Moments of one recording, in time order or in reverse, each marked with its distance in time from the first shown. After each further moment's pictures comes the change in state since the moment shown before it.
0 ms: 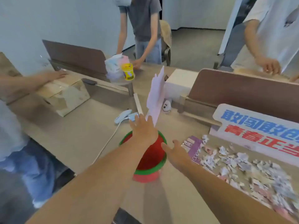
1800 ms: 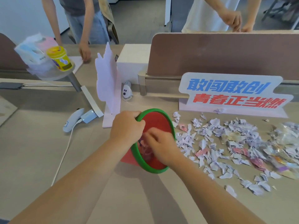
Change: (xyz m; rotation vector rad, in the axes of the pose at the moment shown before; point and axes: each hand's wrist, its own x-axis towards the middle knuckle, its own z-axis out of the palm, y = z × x) left_hand 0.018 0.039 0.022 -0.501 -0.016 0.315; right_hand 0.028 0.034 -0.008 0.132 0.303 -0.324
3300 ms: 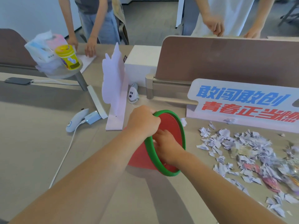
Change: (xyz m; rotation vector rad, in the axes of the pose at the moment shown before) left_hand 0.050 0.017 0.025 -0.007 -0.107 -0.034; right_hand 0.053 0.031 0.002 -0.488 -0.260 -0.200
